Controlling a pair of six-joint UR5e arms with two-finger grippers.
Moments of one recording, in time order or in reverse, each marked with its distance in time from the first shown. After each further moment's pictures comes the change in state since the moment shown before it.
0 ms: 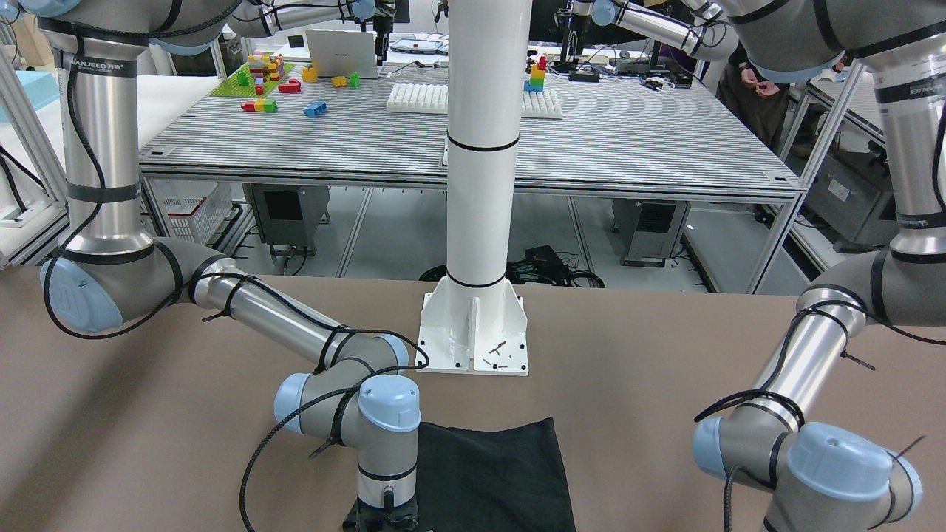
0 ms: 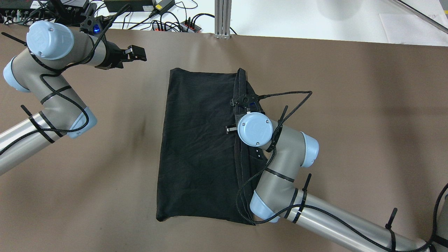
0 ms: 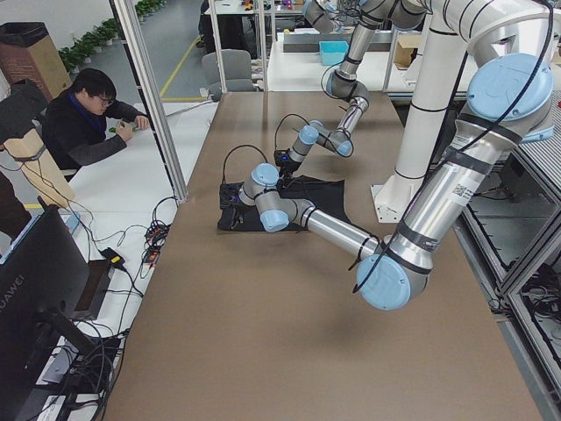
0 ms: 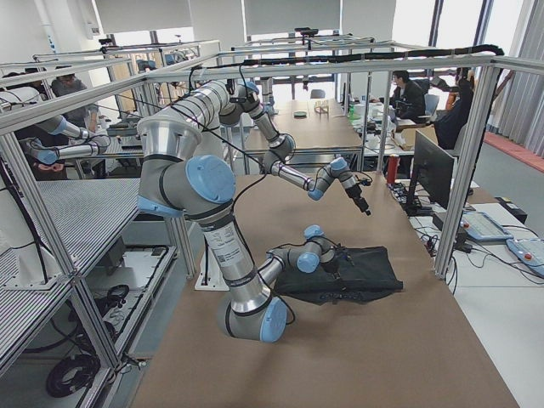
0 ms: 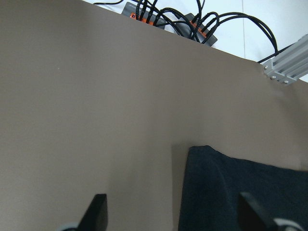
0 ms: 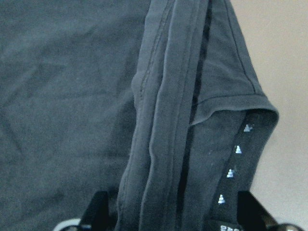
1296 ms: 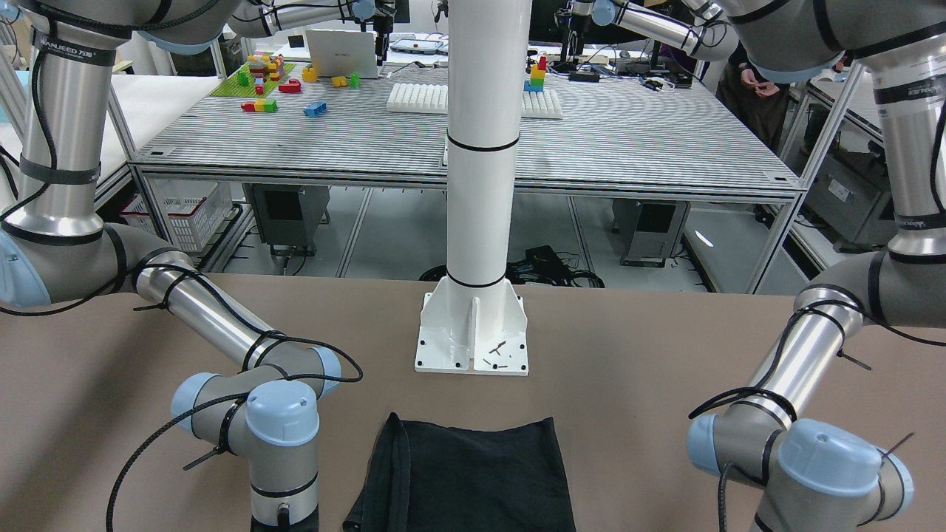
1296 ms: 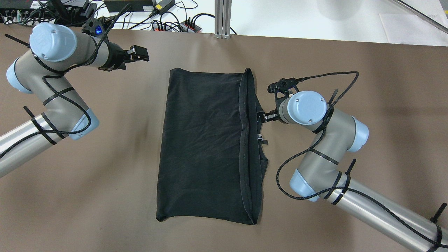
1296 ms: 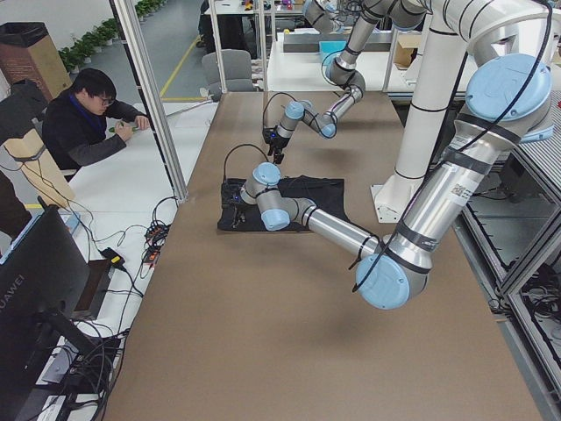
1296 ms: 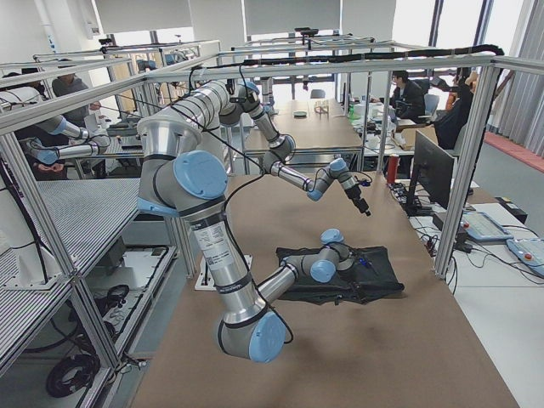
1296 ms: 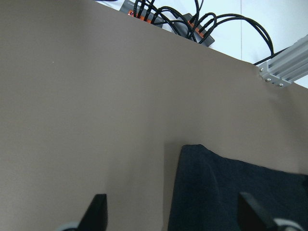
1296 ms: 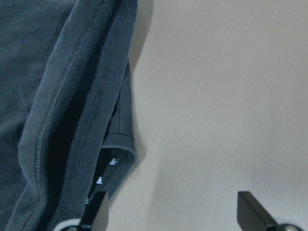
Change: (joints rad) left arm 0.011 -0.002 -0.005 -0.001 0.009 -0.043; right arm 0.181 -0.130 0.124 0.006 0.183 -0.199
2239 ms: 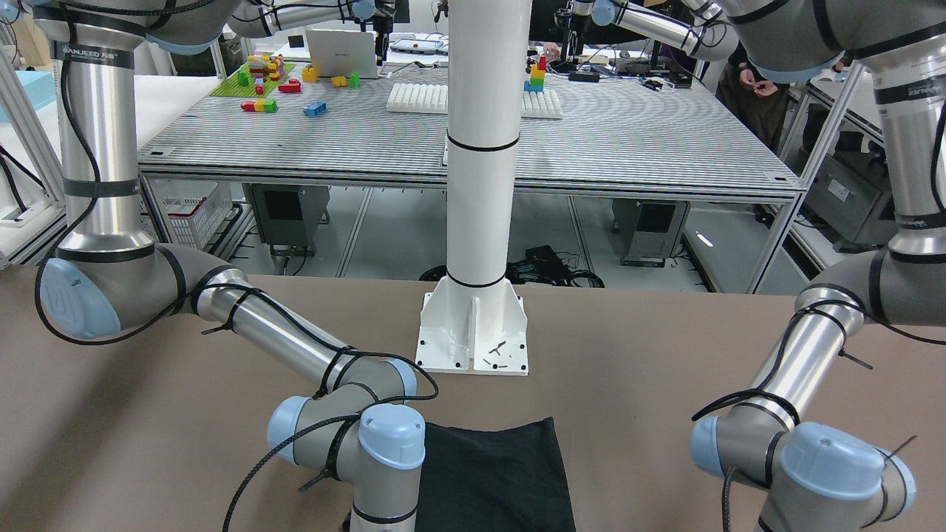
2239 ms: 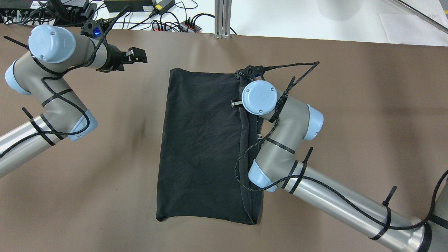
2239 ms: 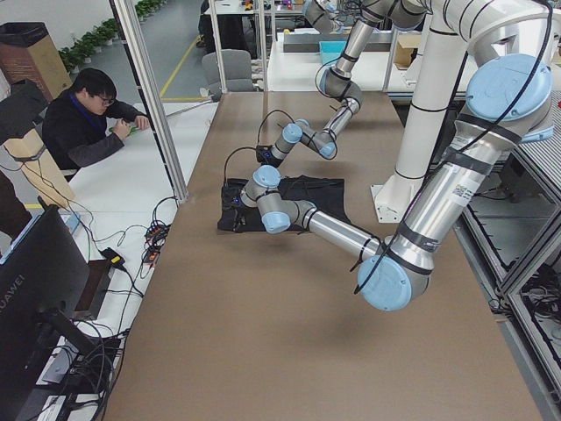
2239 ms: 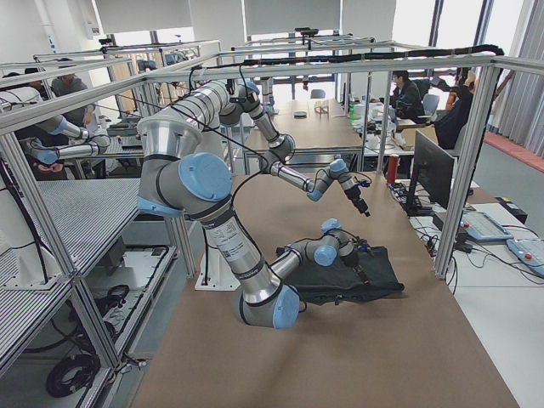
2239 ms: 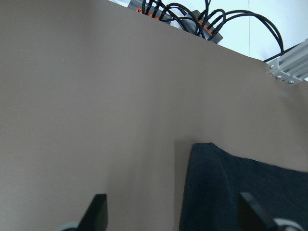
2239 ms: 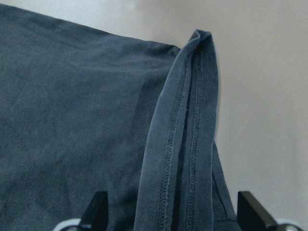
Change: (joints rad) left arm 0.000 0.010 0.005 -0.002 -0.001 0.010; right arm -0.088 0.254 -0.285 0.030 -0.222 0.113
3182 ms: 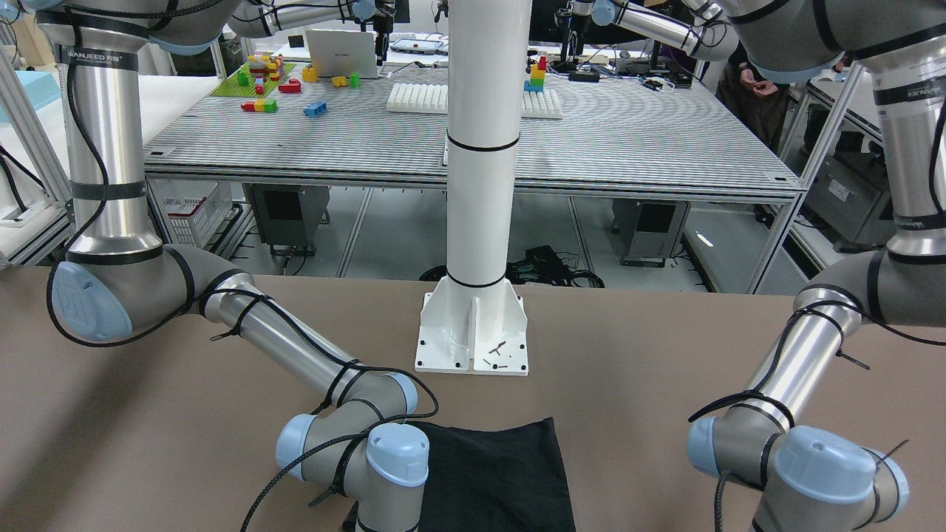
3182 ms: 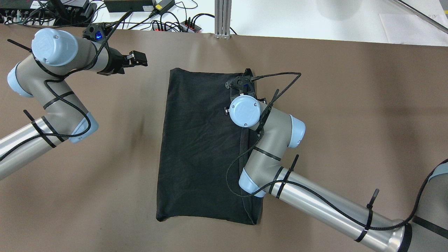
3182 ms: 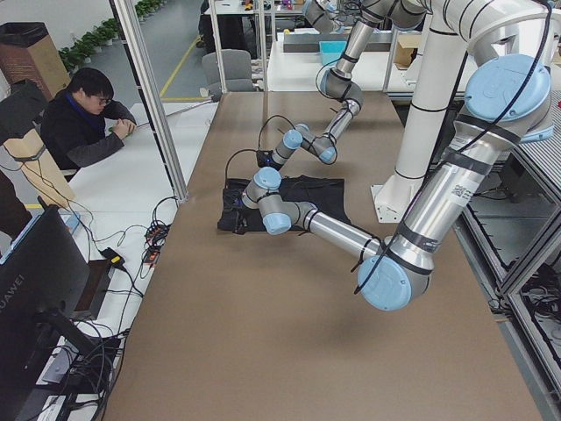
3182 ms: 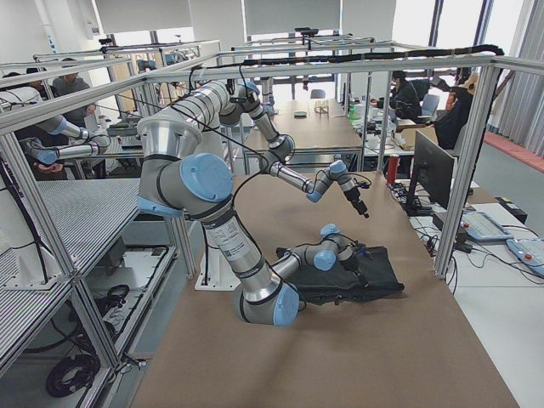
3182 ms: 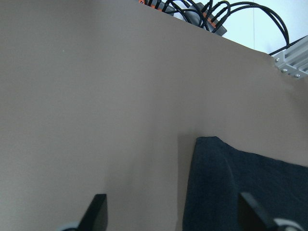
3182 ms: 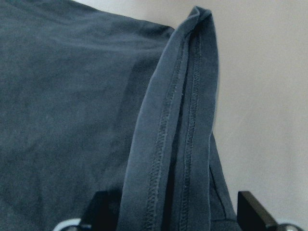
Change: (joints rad) left arm 0.012 0.002 0.007 -0.001 0.001 -0.004; right arm -0.015 -0.002 -0.059 0.040 -0.034 -0.011
